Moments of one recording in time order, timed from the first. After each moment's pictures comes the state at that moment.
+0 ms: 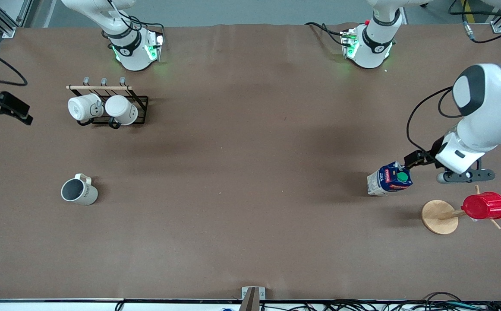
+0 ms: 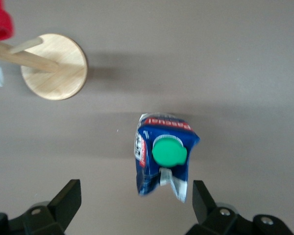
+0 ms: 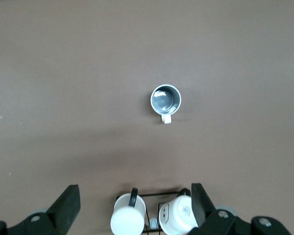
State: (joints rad) left arm 0.10 0.20 -0.15 -1.91 0.01 2.15 -0.09; right arm 0.04 0.01 -0.08 -1.57 -0.04 1.63 0.04
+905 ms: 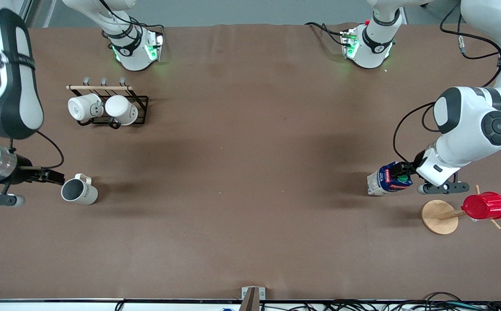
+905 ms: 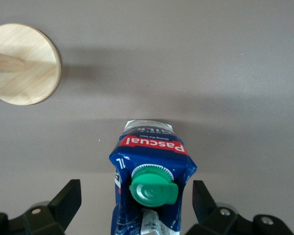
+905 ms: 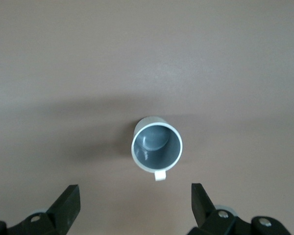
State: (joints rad) left arm 0.09 0.29 -0.17 -1.91 0.01 2.22 -0.10; right arm -0.04 0.39 -0.08 -1.60 -0.04 1.97 -0.01
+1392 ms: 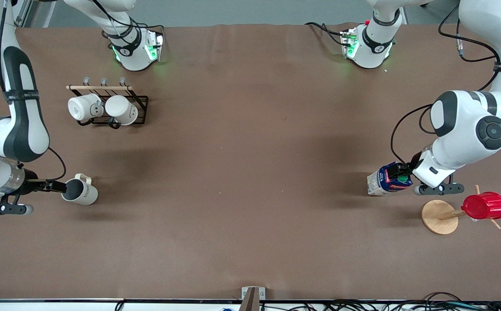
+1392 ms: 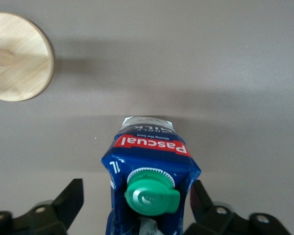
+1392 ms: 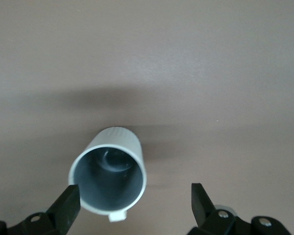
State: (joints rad) left arm 0.09 0.32 -0.17 -1.91 0.01 2.22 -0.10; right arm -0.13 0.52 -0.08 -1.64 -0.04 2.12 -0.11
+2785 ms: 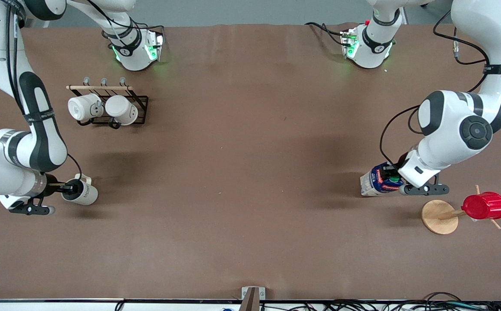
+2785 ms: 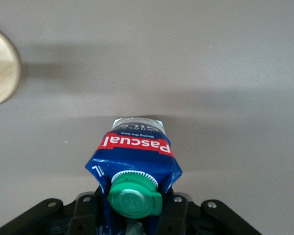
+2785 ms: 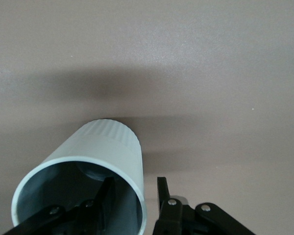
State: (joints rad) left arm 0.08 0.32 -0.24 -1.90 0.01 2.23 -0.15; right arm -0.15 0.62 -0.07 -1.69 -0.02 2.20 -0.12
